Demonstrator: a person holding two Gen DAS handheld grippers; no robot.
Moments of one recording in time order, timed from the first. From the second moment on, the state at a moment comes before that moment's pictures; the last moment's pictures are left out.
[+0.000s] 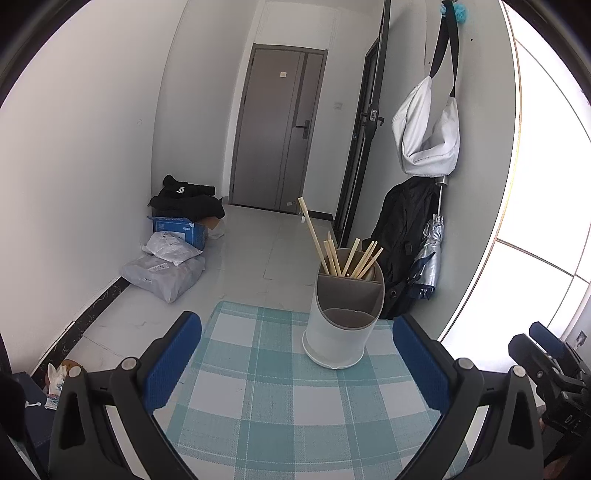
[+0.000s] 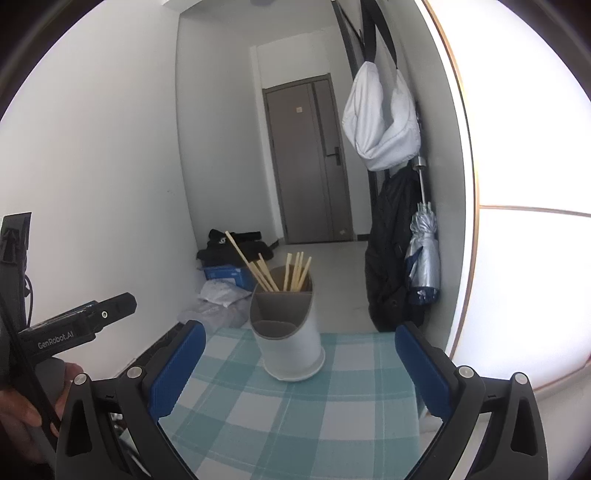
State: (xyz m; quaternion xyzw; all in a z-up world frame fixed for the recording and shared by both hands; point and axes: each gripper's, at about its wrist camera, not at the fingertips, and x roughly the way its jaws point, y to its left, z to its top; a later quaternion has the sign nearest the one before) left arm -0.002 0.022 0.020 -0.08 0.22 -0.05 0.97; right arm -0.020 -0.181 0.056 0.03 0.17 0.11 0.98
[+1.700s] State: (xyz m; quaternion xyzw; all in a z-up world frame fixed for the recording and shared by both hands) left arm 0.002 0.036 0.012 -0.10 0.25 -0.02 0.96; right arm -0.020 -0.178 0.051 0.02 0.18 0.09 0.98
